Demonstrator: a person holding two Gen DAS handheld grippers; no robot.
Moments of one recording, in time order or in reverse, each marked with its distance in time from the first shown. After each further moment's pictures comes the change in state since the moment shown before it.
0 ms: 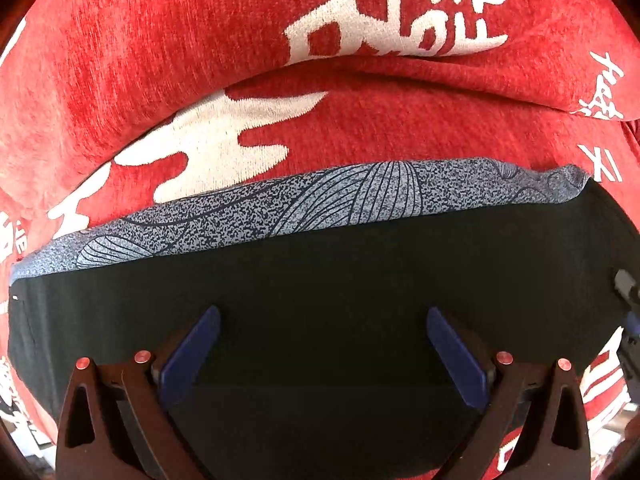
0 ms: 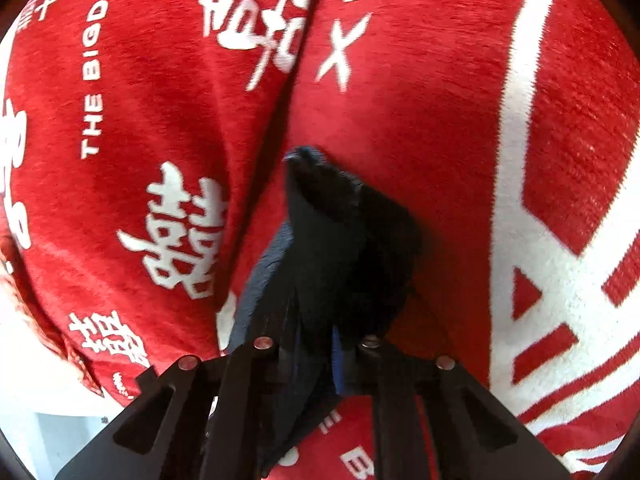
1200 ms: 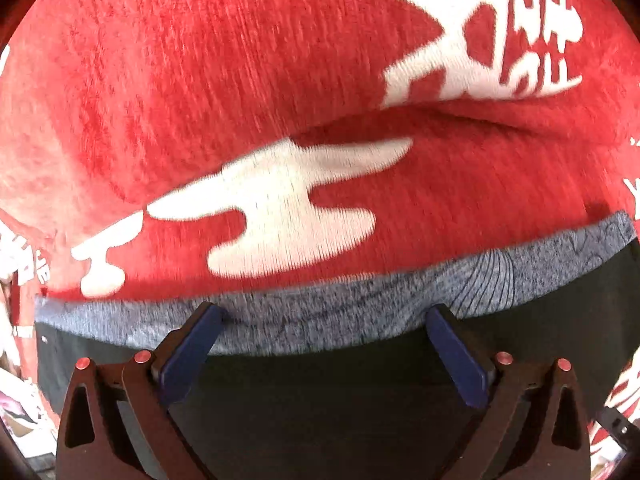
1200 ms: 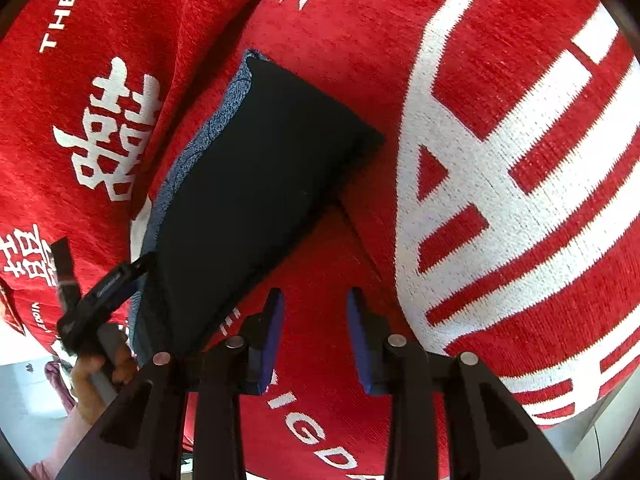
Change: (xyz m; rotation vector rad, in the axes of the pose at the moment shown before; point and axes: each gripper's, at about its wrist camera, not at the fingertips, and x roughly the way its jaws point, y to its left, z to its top) left arm 0.018 0.030 0.055 0.027 0.002 0.103; right arm -0.015 0.009 -0.032 -0.155 0.211 -0.341
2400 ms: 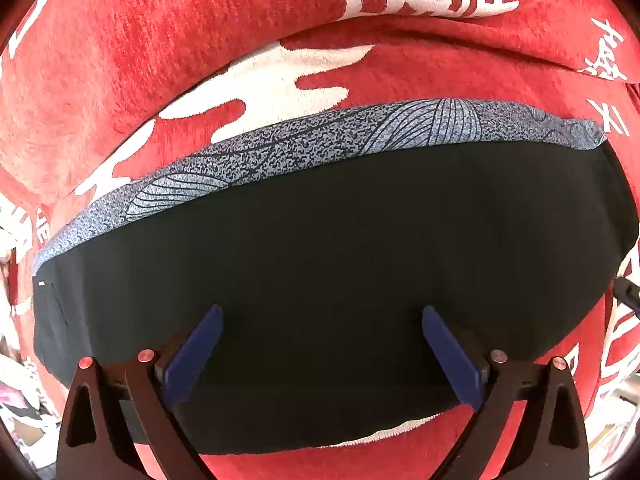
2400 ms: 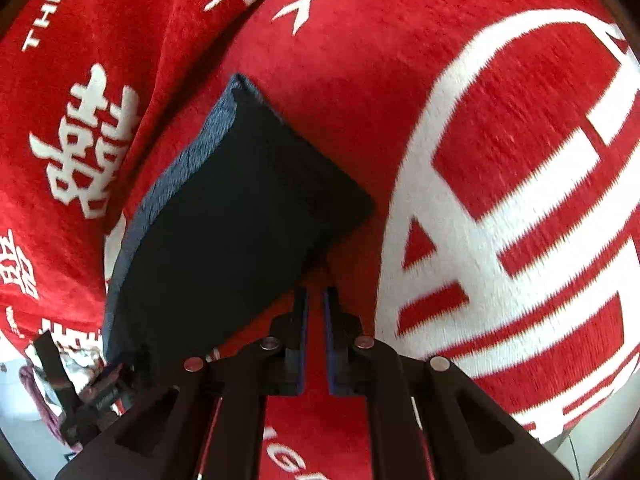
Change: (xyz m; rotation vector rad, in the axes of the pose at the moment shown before) left arm -0.022 0.011 -0.111 0.049 0.099 -0.027; right arm 0.006 0.003 0.021 -0.033 -0.043 -0.106
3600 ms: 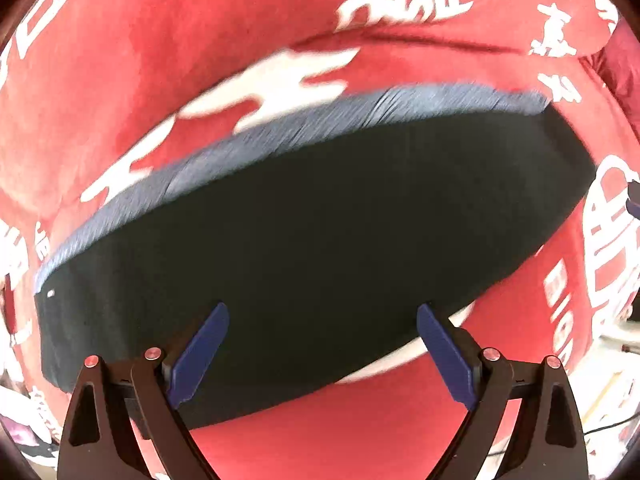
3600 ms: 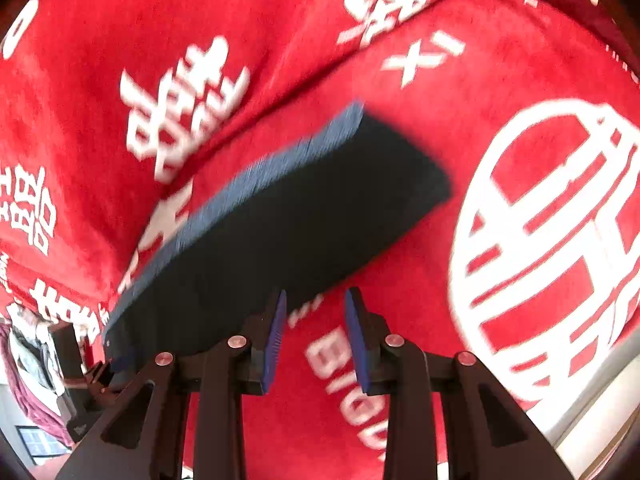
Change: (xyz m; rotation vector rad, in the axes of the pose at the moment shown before) left arm -0.055 0.025 -0.029 0.104 -0.049 -0.100; right arm -0.056 0.086 -0.054 -0.152 -0.177 -0.035
